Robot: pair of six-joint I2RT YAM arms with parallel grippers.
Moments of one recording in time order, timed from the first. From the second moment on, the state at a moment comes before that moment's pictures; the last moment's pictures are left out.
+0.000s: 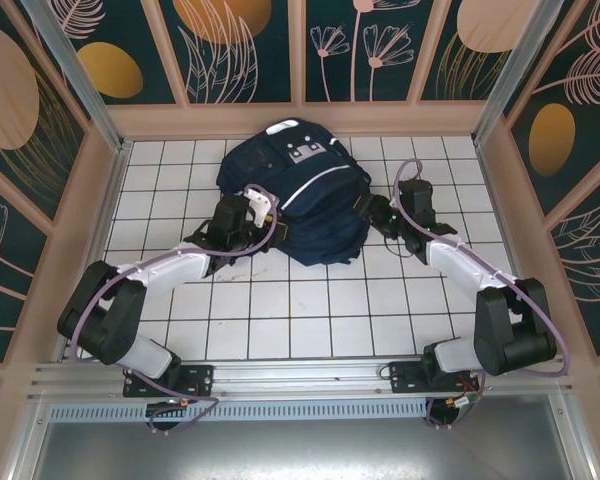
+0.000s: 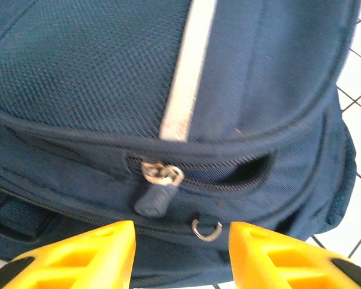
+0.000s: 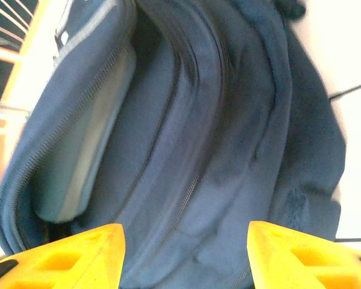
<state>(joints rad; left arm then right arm) -0.53 1.53 0.80 0.16 0.20 -0.09 0.27 1.38 0.78 -0.04 -0.34 0.83</state>
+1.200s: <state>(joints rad) -0.49 1.60 0.85 0.18 0.48 -0.16 0.47 1.68 0.80 0.12 -0.39 1.02</state>
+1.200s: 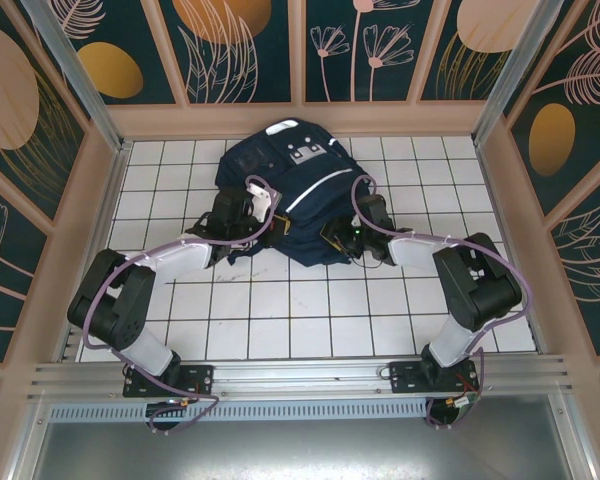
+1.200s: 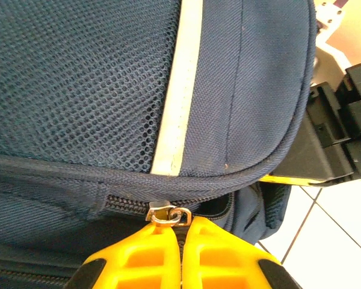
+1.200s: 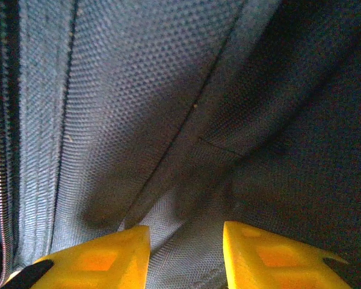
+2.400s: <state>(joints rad) -0.49 1.16 0.71 0.09 0.16 -0.57 0.72 1.49 1.03 -0.26 -0.07 0.52</state>
